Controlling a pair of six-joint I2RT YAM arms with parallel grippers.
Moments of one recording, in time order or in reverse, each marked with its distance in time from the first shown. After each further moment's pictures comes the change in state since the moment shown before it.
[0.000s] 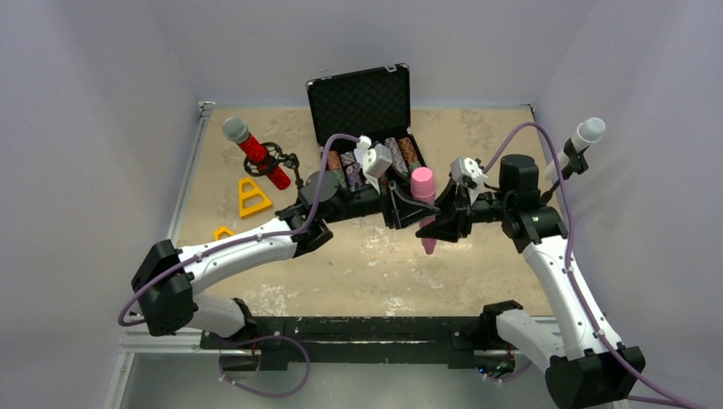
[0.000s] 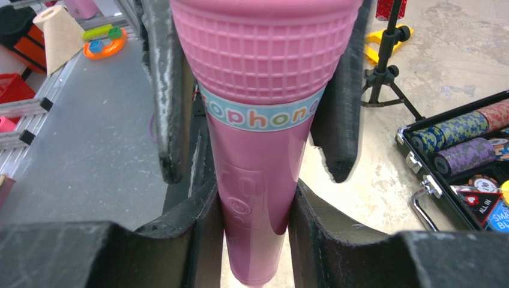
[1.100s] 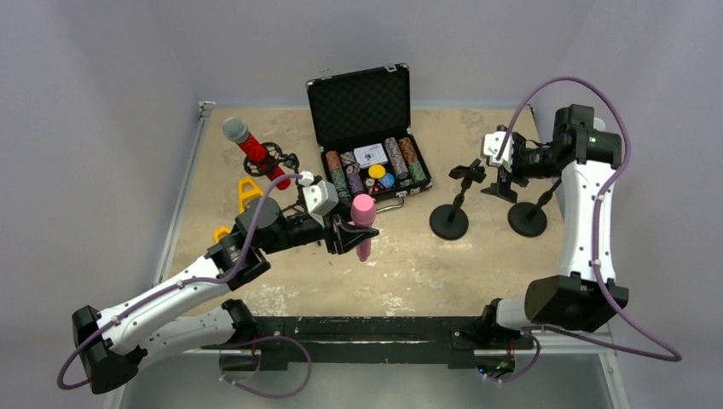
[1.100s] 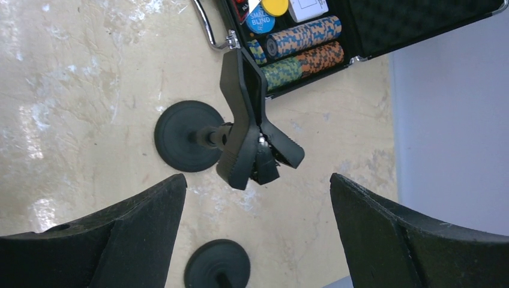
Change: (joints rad) left arm 0.054 -0.508 -0.220 -0.490 -0.080 0.308; right arm -0.405 0.440 0.702 -0.919 0.515 -1.297
